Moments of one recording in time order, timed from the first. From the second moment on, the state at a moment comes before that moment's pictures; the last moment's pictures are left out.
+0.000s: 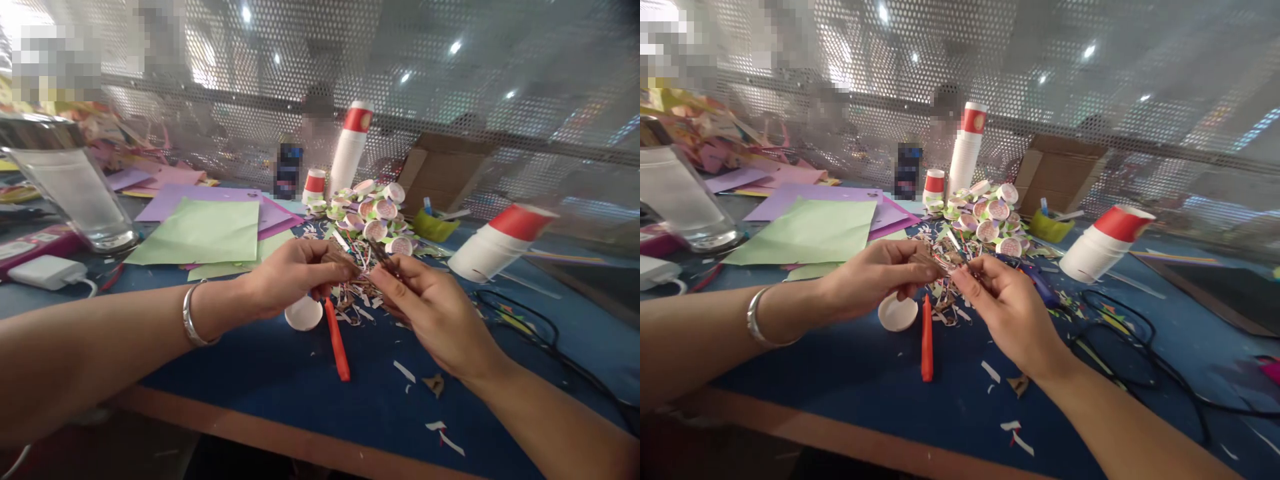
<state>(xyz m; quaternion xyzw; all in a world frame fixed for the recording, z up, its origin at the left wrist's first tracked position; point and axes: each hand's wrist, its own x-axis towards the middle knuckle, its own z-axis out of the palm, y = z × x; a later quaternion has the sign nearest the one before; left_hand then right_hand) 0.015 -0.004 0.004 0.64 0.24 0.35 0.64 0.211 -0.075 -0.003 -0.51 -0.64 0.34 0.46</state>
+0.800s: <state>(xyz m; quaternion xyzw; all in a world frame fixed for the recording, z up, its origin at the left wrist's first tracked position) 0.023 -0.027 0.000 0.67 0.20 0.40 0.59 0.196 -0.082 0.004 -0.48 -0.69 0.33 0.43</state>
